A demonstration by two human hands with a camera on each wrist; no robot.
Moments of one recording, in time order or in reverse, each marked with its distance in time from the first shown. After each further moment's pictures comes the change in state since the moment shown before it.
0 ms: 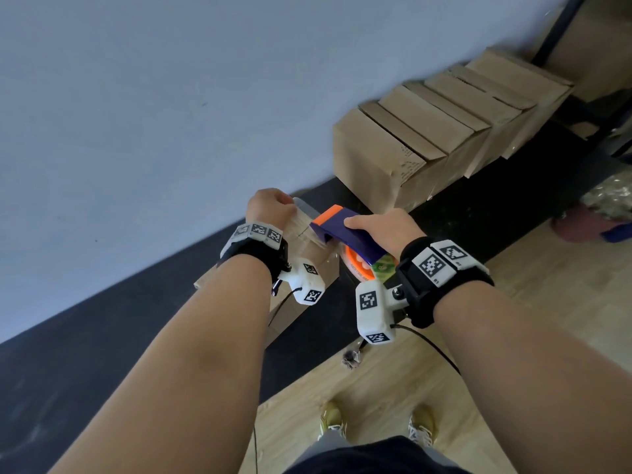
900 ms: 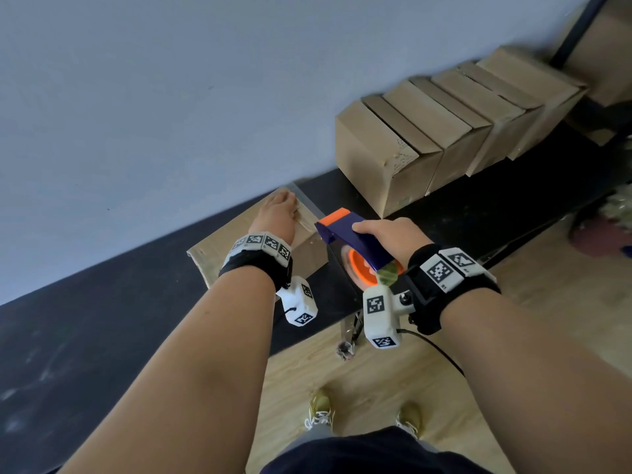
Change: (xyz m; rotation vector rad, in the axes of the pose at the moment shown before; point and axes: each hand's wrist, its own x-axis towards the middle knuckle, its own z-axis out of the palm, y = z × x) left_hand -0.051 -0.013 0.025 0.512 -0.098 0.277; right_hand -0.025 0.038 -0.039 -0.008 -0.124 0.032
